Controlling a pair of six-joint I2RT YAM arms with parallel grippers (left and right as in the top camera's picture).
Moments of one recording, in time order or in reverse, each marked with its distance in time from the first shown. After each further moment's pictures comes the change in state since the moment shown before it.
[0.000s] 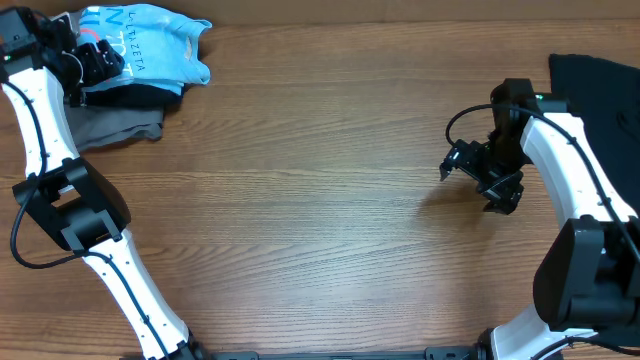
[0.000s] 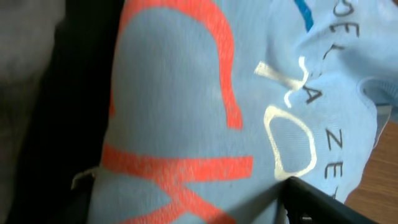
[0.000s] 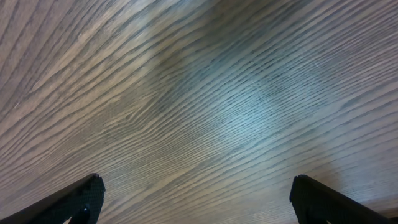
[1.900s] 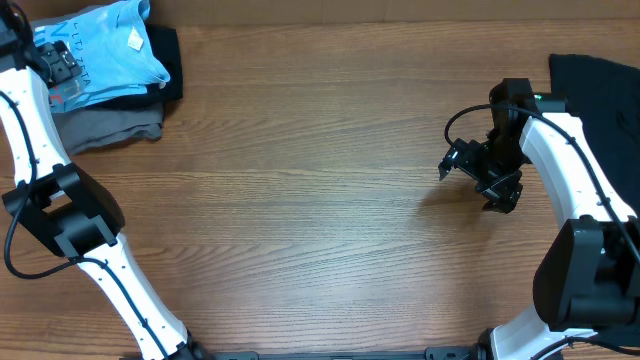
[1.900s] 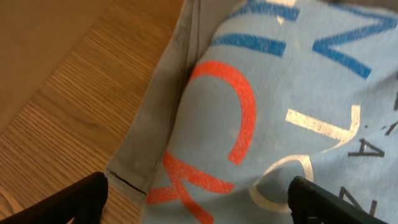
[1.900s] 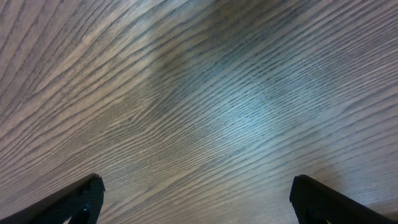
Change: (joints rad) left arm 0.029 -0.051 0.009 0.021 -0.503 -0.084; right arm 0.005 0.000 0.000 0.009 0.000 0.000
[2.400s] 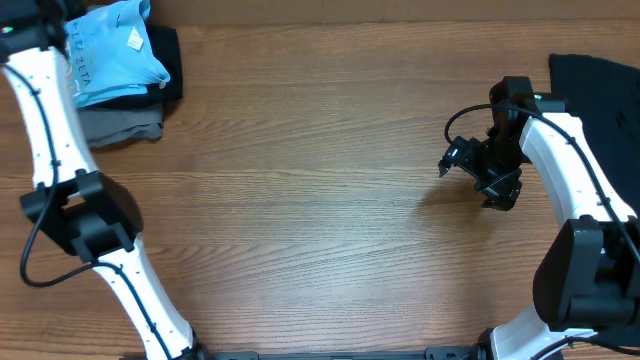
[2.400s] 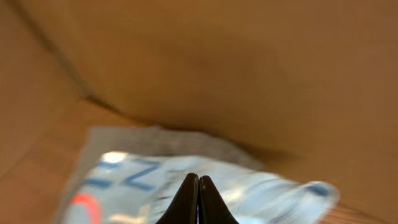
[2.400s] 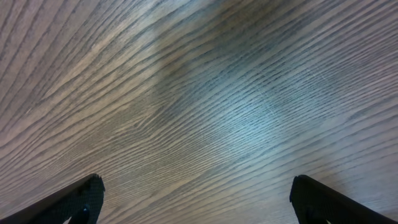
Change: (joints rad) left arm -0.133 -0.138 0.010 0.249 0.132 -0.024; right arm 0.000 0.000 0.000 0.024 0.000 0.000
